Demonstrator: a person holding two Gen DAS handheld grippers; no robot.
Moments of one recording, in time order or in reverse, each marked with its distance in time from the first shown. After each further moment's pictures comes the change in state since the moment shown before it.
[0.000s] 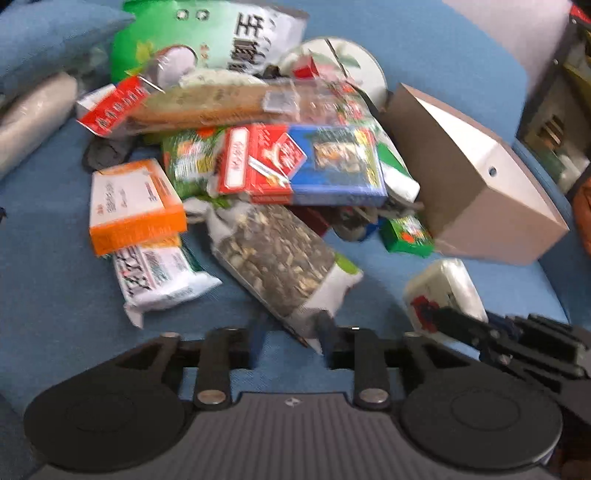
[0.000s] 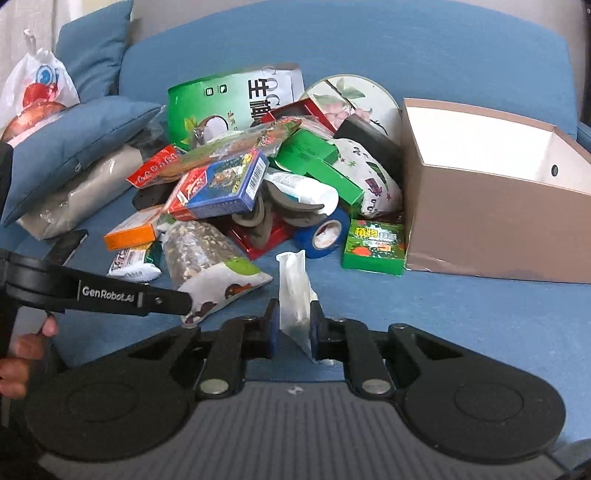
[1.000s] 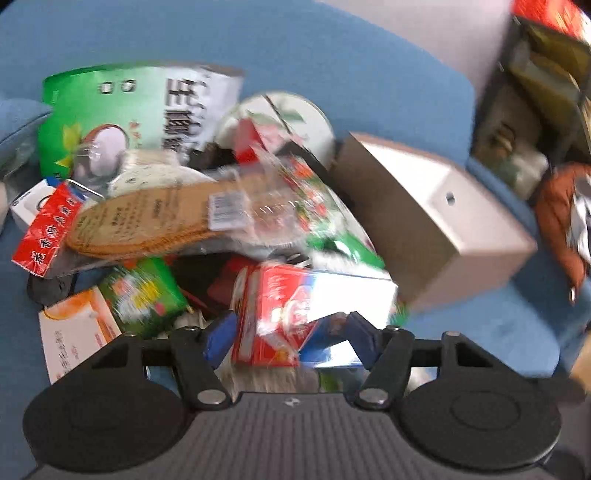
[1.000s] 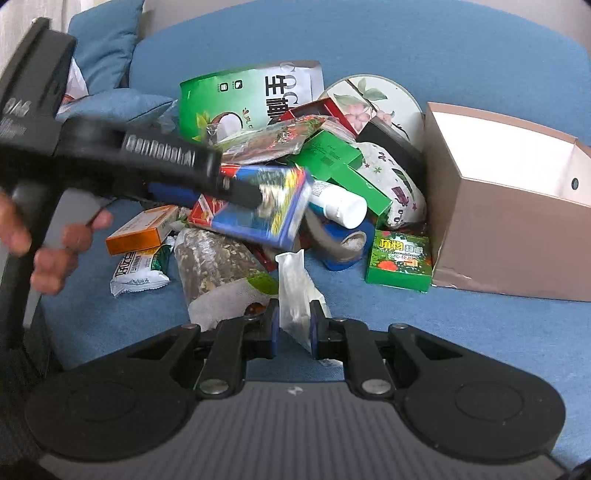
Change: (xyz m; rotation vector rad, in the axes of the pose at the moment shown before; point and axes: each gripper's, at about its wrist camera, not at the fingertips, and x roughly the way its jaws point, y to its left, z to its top) left arm 0.011 -0.009 0.060 0.179 -0.087 -0.167; right arm 0.021 0.014 0.009 -0.032 0.005 0.017
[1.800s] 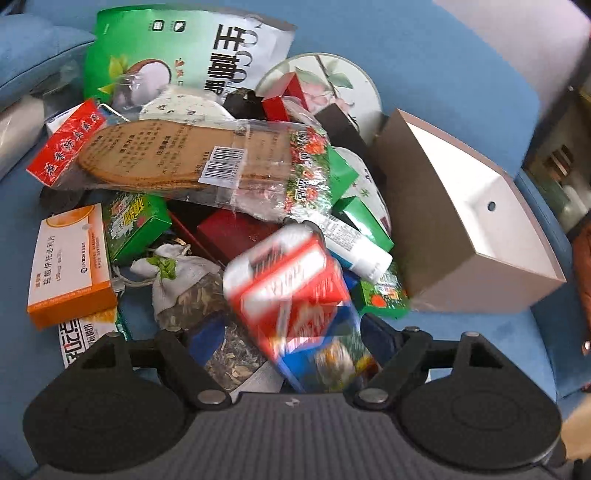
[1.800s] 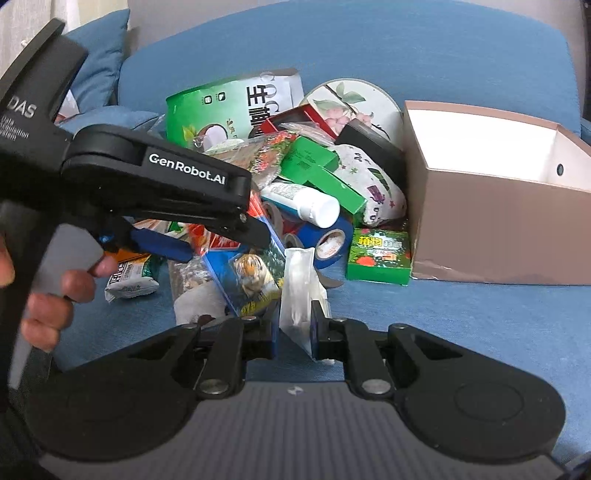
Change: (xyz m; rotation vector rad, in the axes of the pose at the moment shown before) left arm 0.019 -0.034 -0.004 -0.254 0.101 0.153; right arm -0.010 -0.021 -0.006 0.055 -0.026 -0.003
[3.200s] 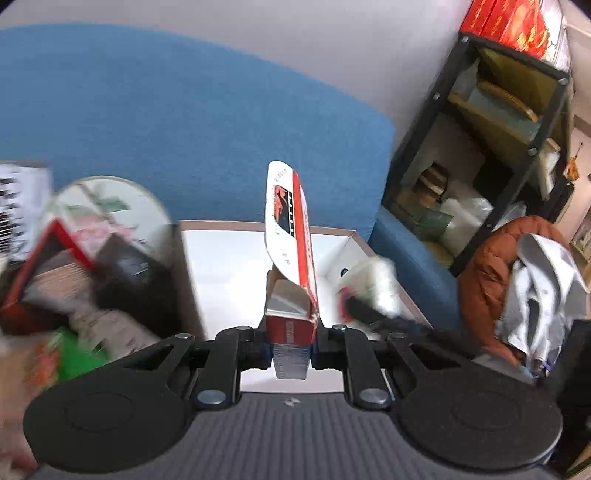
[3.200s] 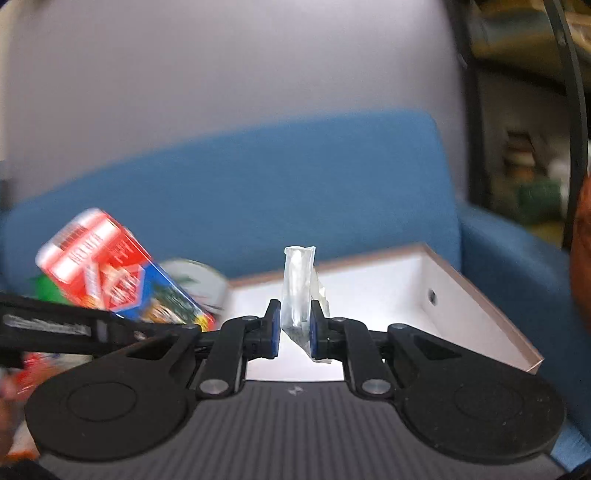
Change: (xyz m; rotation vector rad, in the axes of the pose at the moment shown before) left arm 0.032 -0.155 0.108 0.248 -0.141 -0.356; right arm -0.012 -0.152 0.138 0.208 -0.308 -0.304
